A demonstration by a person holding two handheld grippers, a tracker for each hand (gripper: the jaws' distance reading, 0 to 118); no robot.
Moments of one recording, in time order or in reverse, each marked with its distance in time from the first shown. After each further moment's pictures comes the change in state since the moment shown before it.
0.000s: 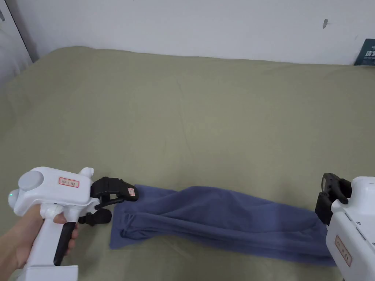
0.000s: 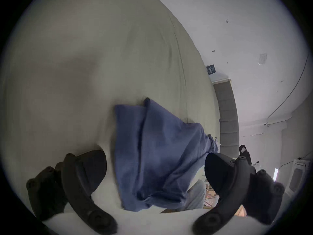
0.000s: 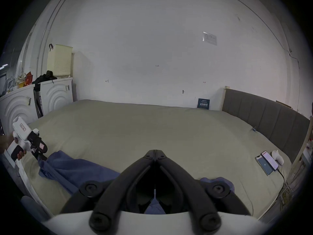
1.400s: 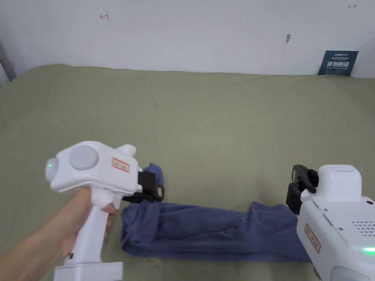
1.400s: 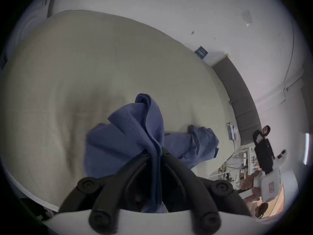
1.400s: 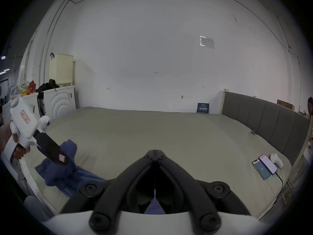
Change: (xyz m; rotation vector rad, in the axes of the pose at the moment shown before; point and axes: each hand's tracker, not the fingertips) left arm 0.201 -0.052 -0.065 0.053 0.228 -0.318; right arm 0.038 0.022 0.025 0.041 0.032 -0.029
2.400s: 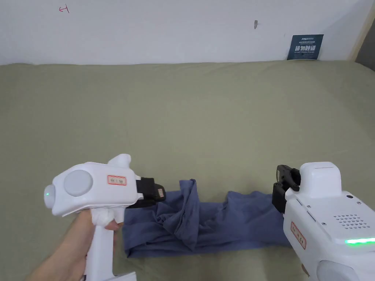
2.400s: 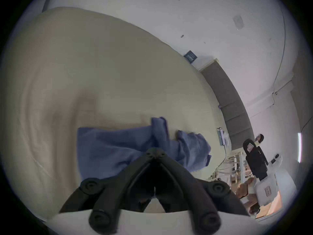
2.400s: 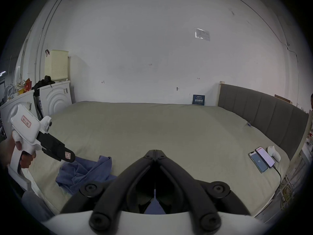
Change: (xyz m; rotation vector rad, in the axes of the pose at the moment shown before) left arm -0.011 -0.018 -0.045 0.080 -0.125 0.012; right arm 0.023 -0.019 0.001 -0.066 -0.031 -0.013
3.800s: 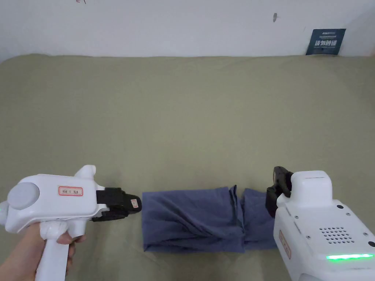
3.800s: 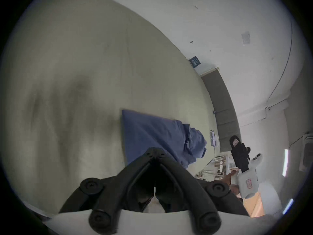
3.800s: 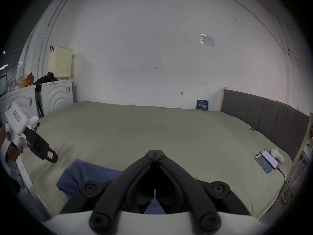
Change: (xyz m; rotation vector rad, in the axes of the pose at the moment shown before) left arm -0.079 -0.014 0.065 -0.036 -0.089 0.157; right arm -0.050 -0.020 -0.013 0.051 0.003 0.038
